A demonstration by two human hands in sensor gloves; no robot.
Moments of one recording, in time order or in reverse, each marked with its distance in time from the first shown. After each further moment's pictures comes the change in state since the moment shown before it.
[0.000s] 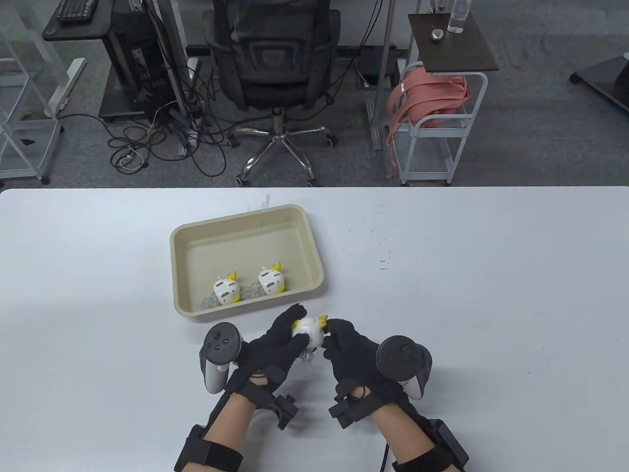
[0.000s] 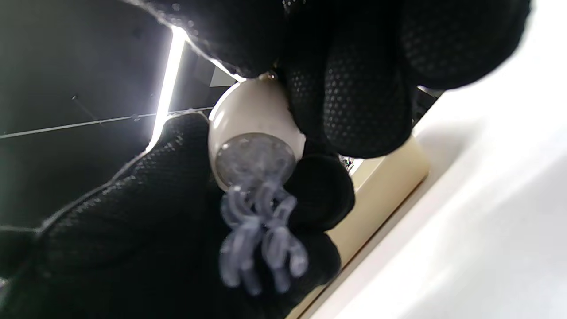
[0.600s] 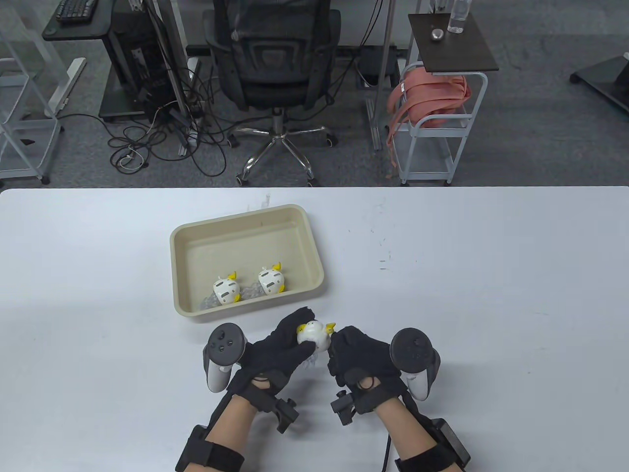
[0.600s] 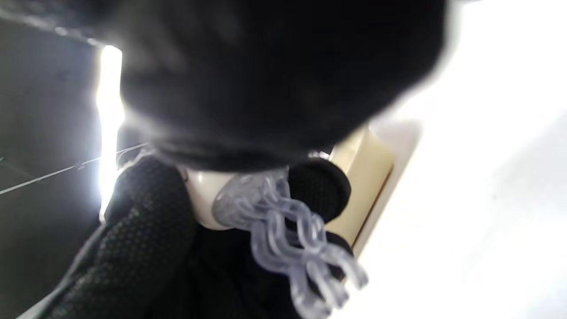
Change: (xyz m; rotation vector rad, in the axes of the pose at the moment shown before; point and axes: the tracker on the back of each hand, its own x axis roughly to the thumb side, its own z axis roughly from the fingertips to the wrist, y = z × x) left_hand 0.006 -0.006 -0.002 -0.065 -0.061 -0.057; right_hand -0.026 -0.010 0.000 -0.013 0.255 -0.245
